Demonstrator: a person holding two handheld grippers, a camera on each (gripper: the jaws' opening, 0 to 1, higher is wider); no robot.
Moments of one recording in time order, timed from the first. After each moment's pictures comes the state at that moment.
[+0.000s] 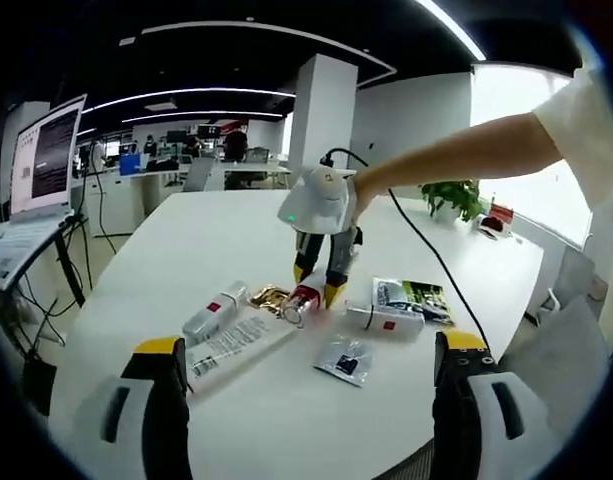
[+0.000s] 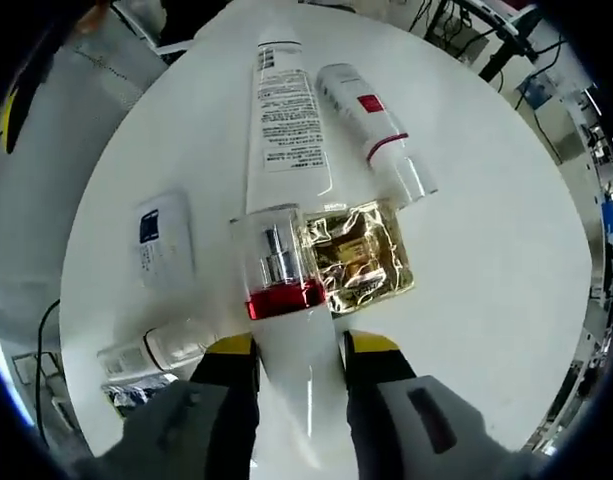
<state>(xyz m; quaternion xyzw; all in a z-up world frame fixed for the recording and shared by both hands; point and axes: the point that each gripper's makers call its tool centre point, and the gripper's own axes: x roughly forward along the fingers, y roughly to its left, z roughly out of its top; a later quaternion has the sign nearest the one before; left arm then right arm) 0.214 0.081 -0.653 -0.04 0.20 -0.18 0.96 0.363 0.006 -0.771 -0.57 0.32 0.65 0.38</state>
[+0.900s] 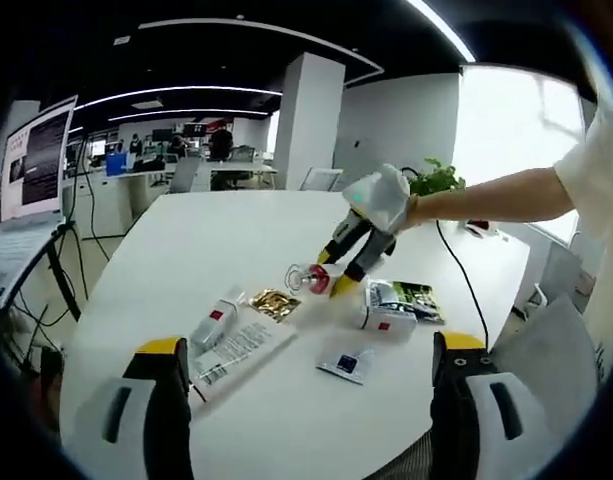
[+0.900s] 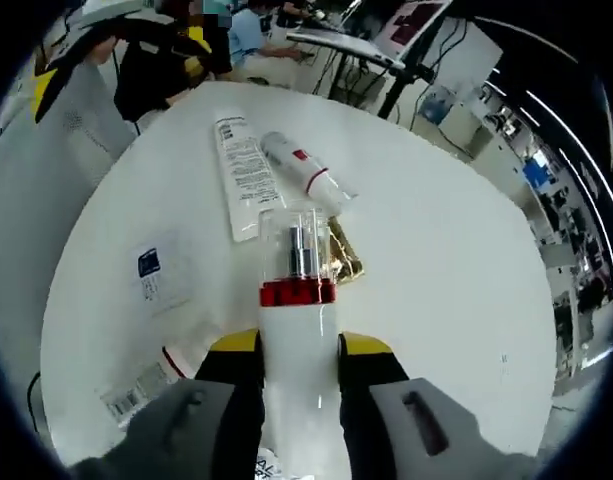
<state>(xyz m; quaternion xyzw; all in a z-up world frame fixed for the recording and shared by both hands) 0.214 0.091 -0.639 -0.02 0.20 -0.22 0.95 0.380 -0.014 -0.728 -0.40 0.23 0.61 0.64</state>
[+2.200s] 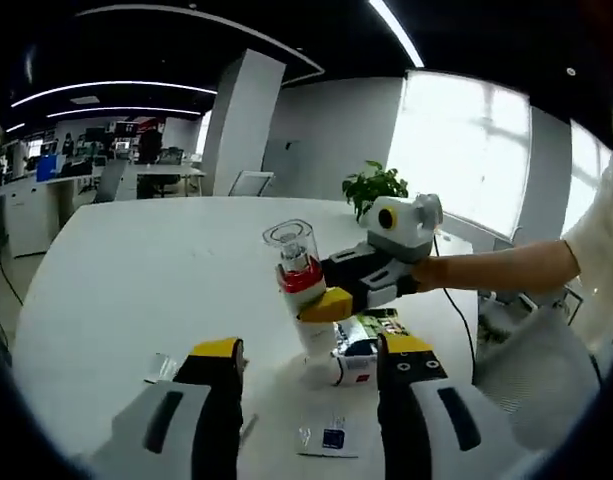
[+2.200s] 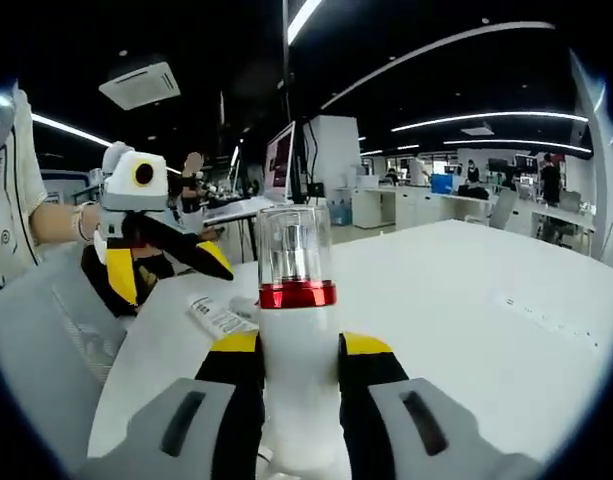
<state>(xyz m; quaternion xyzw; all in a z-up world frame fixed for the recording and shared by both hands) 0.305 0.016 -0.628 -0.04 0.16 -0.40 0.90 0.364 -0.018 -0.667 -0.05 0.11 0.59 0.80</state>
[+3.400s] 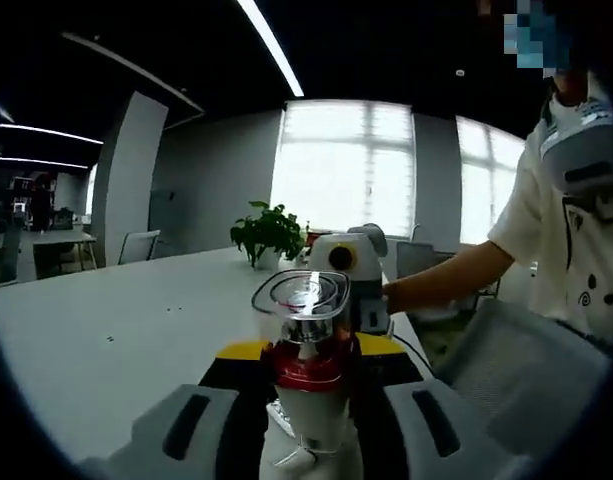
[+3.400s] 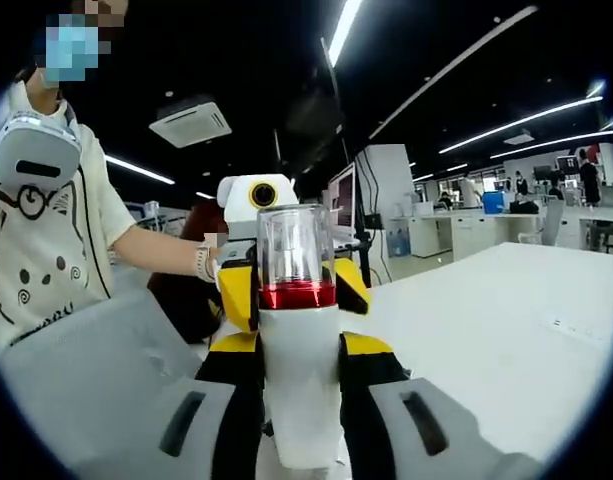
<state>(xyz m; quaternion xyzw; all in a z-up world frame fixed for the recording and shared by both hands) 0.308 -0.062 -0.584 -0.01 0.05 -0.60 0.79 0.298 -0.024 -0.616 0.02 0.06 0.68 0.73</state>
